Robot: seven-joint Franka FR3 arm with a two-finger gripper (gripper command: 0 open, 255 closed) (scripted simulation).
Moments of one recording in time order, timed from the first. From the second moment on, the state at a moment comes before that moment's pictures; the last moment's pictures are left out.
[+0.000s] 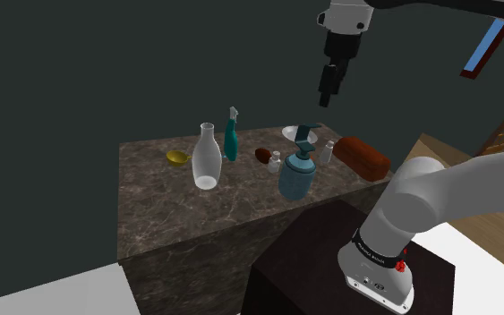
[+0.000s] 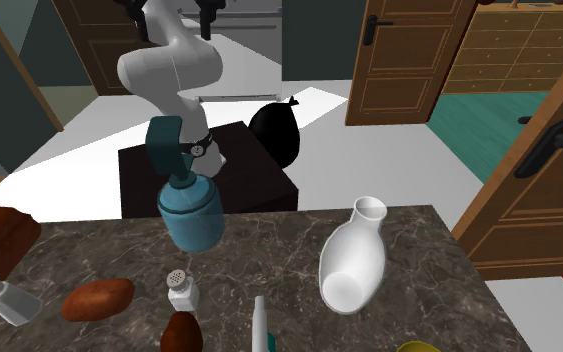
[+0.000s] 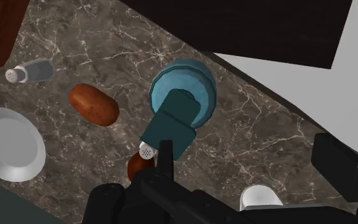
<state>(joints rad) -0.02 -0.81 0.06 -2.29 -0.08 1.43 -0.15</state>
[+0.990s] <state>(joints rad) 0.00 -0.38 0.18 -2.14 -0.01 1.70 0.01</state>
